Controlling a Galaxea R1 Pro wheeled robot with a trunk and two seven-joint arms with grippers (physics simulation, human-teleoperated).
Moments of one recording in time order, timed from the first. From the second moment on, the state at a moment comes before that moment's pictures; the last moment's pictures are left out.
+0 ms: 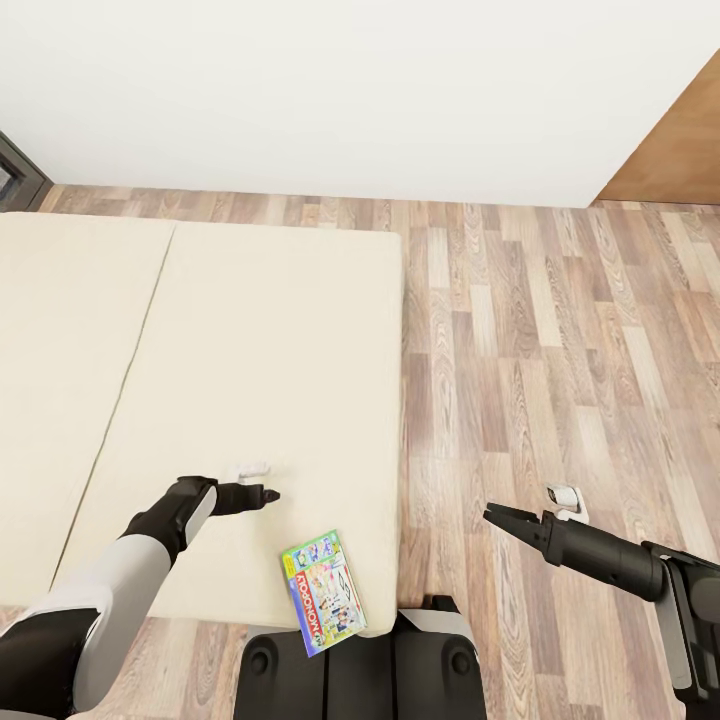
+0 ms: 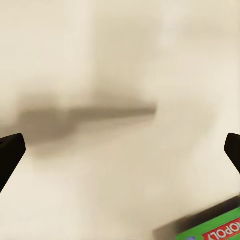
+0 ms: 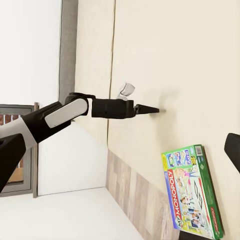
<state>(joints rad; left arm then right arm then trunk) -0.92 0.08 0.06 -0.41 0.01 0.54 -0.31 -0.32 -0.11 -0.45 -1.58 -0.04 0.95 1.46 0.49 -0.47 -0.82</state>
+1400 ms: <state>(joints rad) -0.92 0.08 0.06 -0.41 0.01 0.54 -0.31 -0.32 -0.11 -0.45 -1.58 -0.04 0.91 1.46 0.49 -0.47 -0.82</state>
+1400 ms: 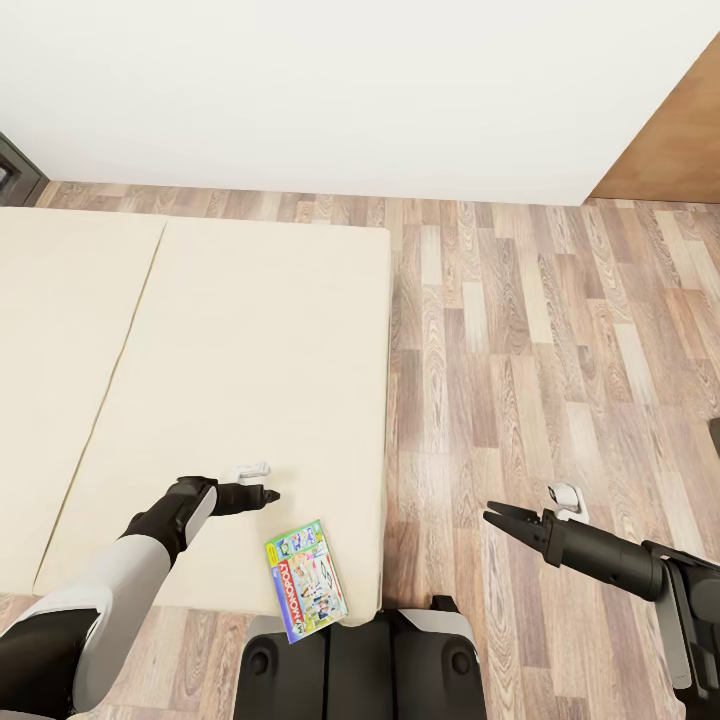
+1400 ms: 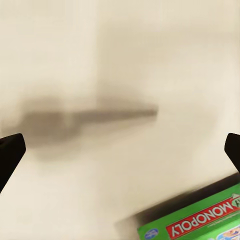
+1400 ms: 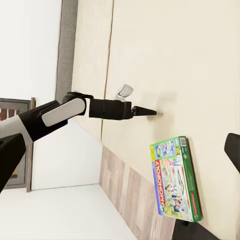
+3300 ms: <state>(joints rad) -0.92 0.08 0.06 -0.41 0.01 0.54 -0.31 -0.32 -0.11 -0.45 -1.57 -0.04 0.91 1.46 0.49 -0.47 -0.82</state>
